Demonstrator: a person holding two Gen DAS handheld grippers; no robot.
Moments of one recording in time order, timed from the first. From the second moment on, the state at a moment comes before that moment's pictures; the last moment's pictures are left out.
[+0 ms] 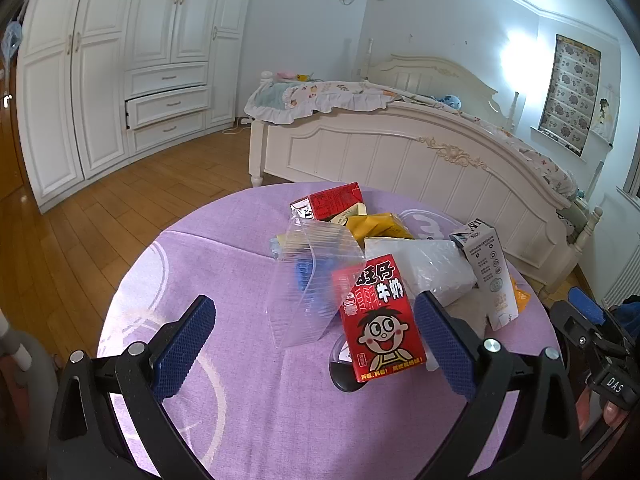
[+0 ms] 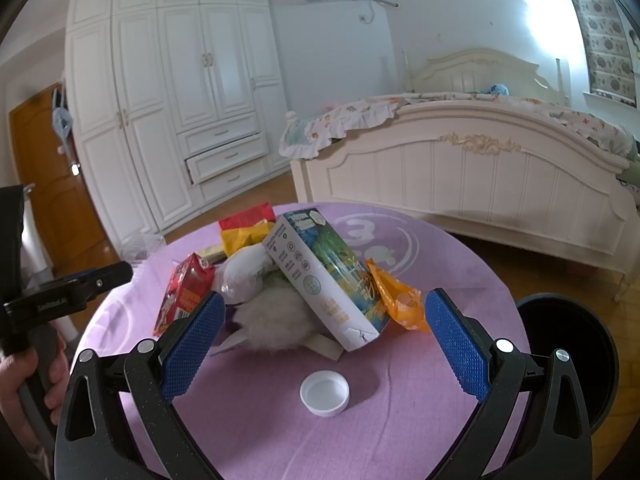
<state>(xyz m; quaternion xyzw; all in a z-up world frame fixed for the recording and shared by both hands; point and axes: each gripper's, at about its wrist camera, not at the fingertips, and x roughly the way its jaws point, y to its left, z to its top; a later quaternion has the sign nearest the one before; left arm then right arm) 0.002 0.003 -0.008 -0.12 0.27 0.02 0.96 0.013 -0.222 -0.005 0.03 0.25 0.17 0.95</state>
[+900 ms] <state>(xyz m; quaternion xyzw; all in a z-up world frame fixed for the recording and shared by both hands) 0.002 0.003 -0.008 -0.12 0.27 0.02 0.95 0.012 -0.222 -0.009 0.03 0.25 0.17 0.95</state>
